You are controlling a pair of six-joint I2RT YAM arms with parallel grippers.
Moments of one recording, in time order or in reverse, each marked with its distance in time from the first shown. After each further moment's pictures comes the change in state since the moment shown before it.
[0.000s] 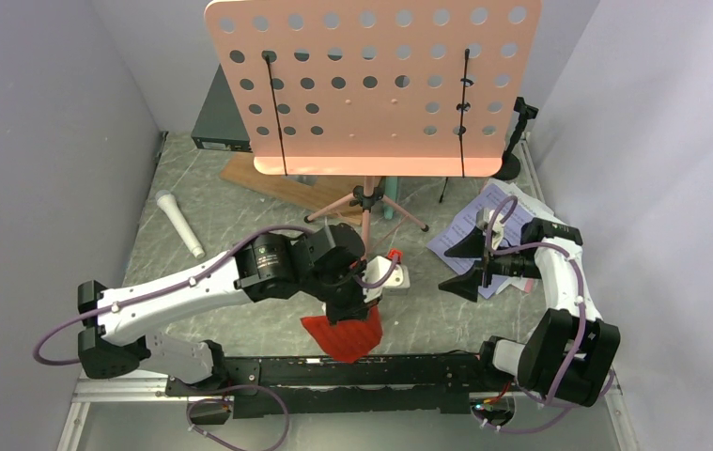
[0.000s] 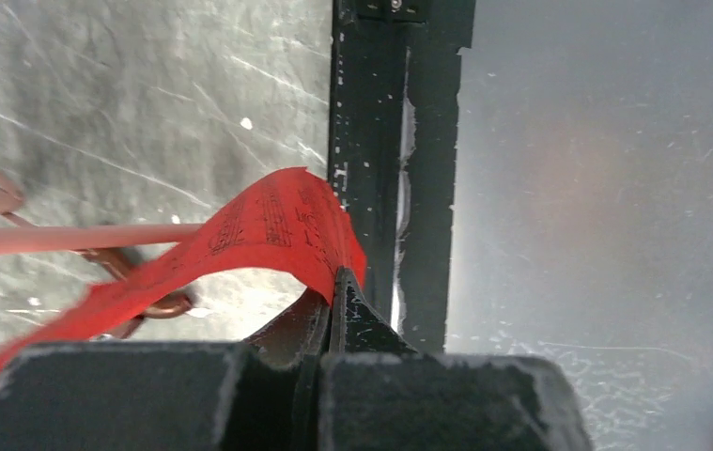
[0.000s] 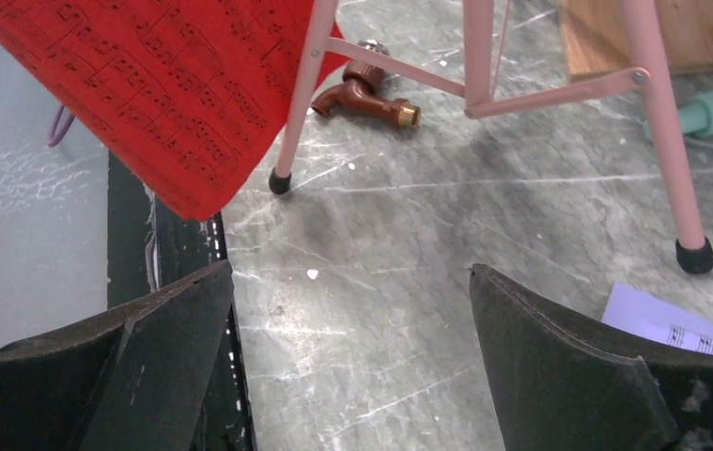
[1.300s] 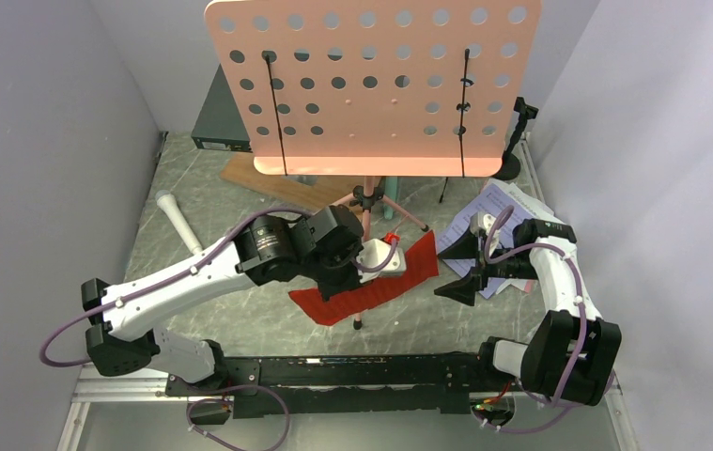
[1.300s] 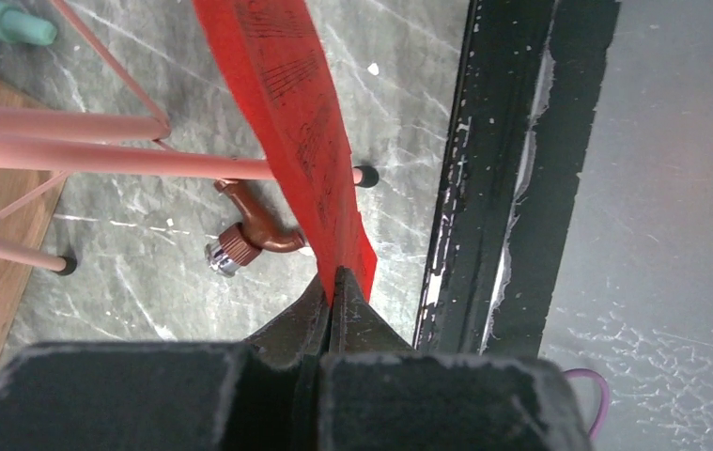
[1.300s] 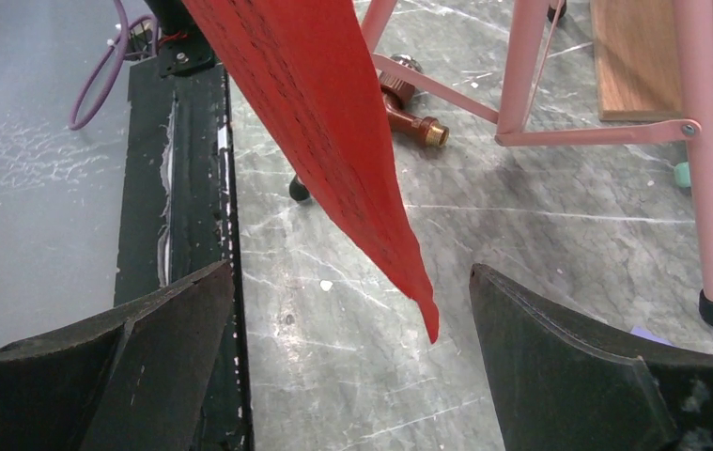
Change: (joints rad) left arm 0.067 0.051 0.138 -0.158 -0.172 0.164; right arm 0.067 0.000 0.000 -0.095 -0.025 -0.146
